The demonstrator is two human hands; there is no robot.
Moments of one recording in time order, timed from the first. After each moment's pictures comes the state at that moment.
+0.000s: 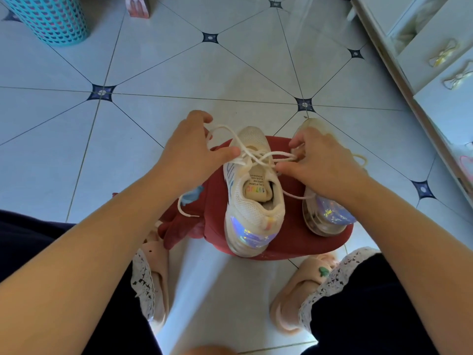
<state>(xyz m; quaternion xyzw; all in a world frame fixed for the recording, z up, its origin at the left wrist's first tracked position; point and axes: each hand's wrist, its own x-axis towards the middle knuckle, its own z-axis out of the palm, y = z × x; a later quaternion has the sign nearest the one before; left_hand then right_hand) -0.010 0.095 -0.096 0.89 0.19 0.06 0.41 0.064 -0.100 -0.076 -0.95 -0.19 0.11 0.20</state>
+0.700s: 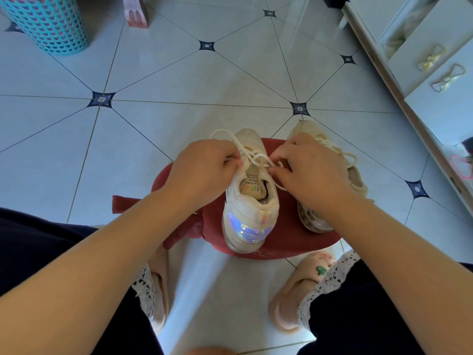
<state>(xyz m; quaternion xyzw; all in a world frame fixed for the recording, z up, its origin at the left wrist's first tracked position) -0.024 0.071 -0.091 0.94 0.08 0.07 0.32 0.042 -0.096 -0.071 -0.95 -0.29 0.01 0.08</state>
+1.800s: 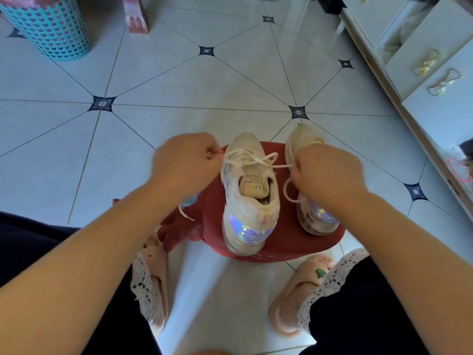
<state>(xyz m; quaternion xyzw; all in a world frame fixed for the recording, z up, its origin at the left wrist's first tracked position) -0.021 0.089 -0.084 0.94 0.18 0.08 0.27 0.050 -0.106 -0.062 -0.97 -0.23 0.01 -0.07</state>
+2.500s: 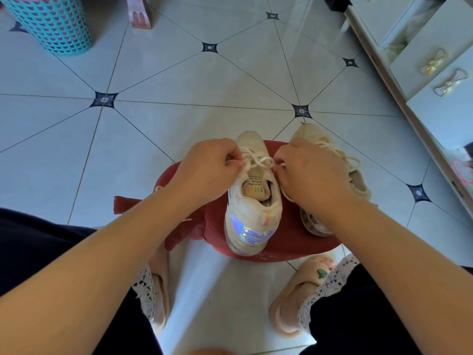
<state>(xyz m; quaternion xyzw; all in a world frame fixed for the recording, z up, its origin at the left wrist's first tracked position) -0.016 0.073 -0.095 0.92 0.08 0.07 0.37 0.039 -0.087 -0.071 -0.95 -0.32 -0.02 -0.04</state>
